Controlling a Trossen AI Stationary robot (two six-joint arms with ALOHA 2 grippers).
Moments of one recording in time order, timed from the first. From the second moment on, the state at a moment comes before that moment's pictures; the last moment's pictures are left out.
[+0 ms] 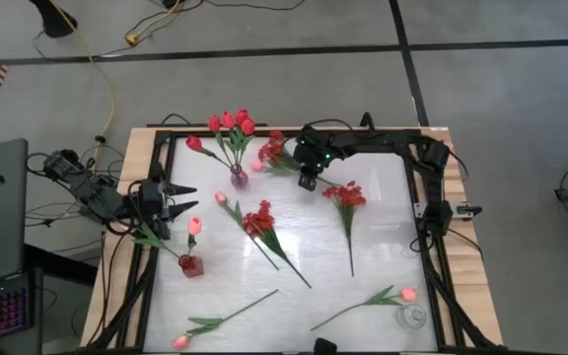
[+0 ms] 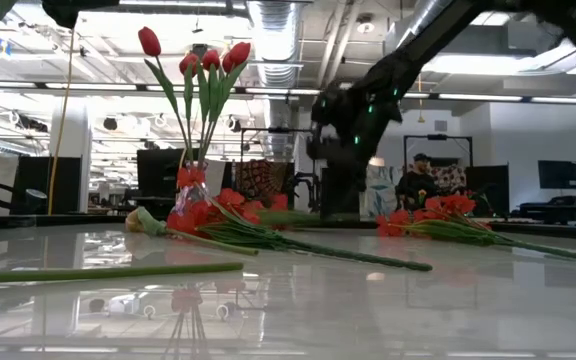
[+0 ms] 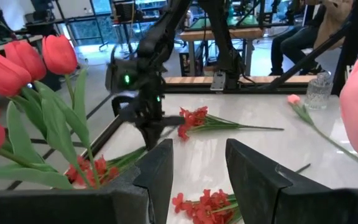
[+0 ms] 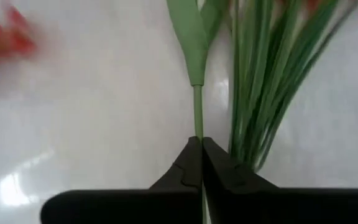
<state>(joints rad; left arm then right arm) -0.58 0.42 0.66 -0.50 -0.82 -0.11 -0.51 1.96 1.32 -0.45 -0.23 -0.10</state>
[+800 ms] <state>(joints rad) -0.58 0.42 0.66 -0.45 -0.76 -0.15 -0.44 1.47 1.32 -0.62 -0.01 0.24</state>
